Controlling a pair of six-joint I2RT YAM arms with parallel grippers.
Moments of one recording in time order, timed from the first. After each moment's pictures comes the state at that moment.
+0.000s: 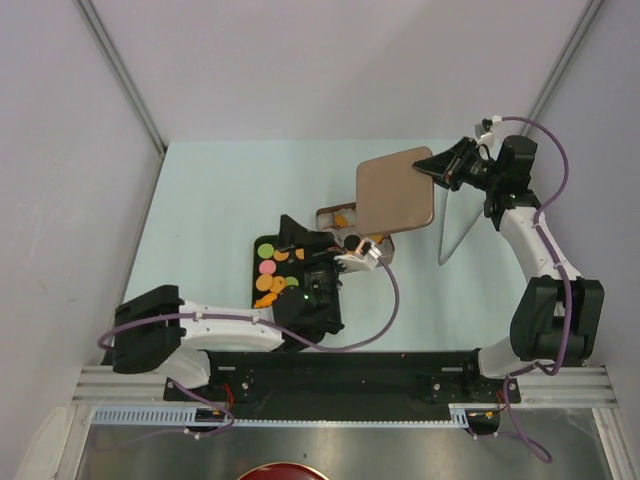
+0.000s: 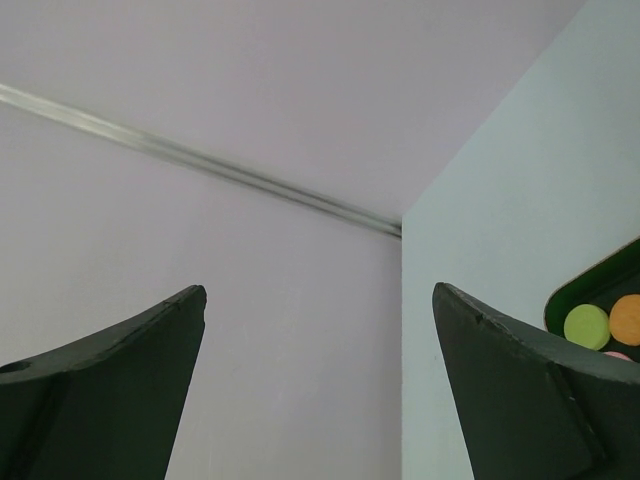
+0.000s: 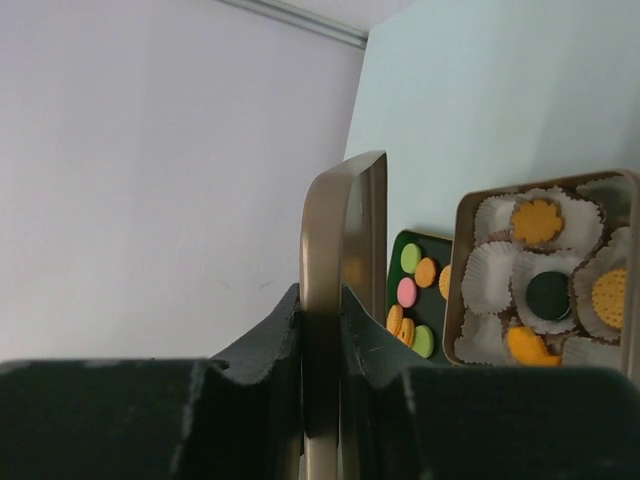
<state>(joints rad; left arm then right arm) -1.36 1.50 0.80 1.31 -1.38 1.80 -0.05 1.49 1.18 0.12 -0.91 1.01</state>
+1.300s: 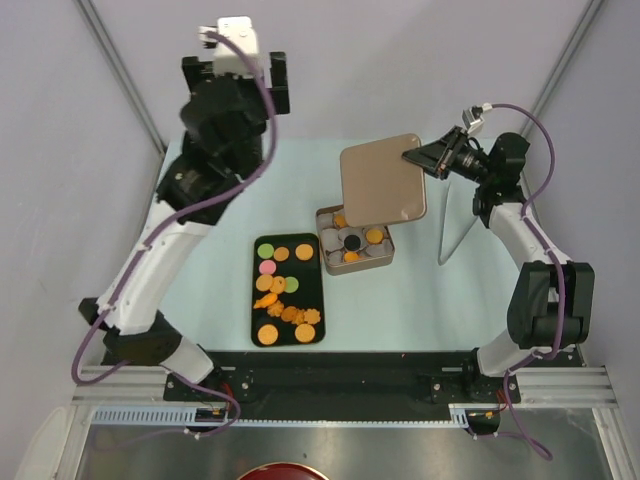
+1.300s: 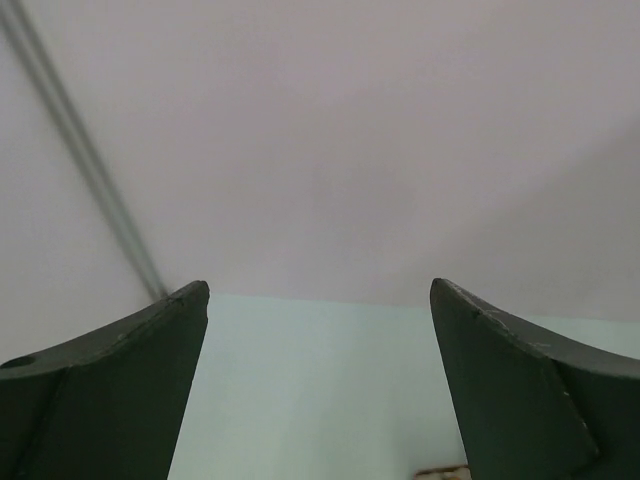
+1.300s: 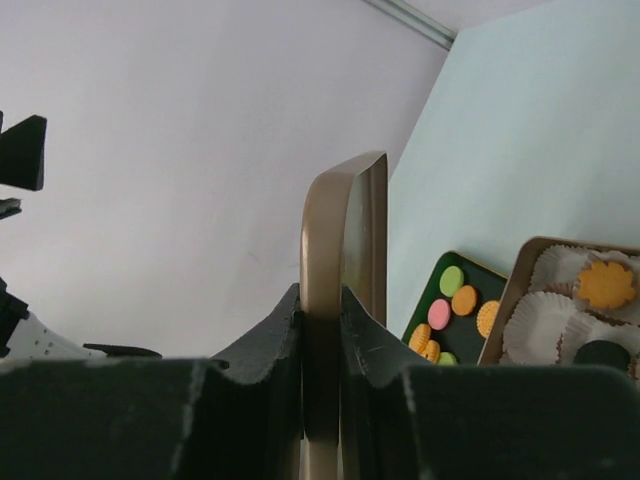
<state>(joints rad) -0.80 1.57 2.15 -0.33 -0.95 0.26 -0.01 1.57 1.17 0.52 -1.00 1.17</state>
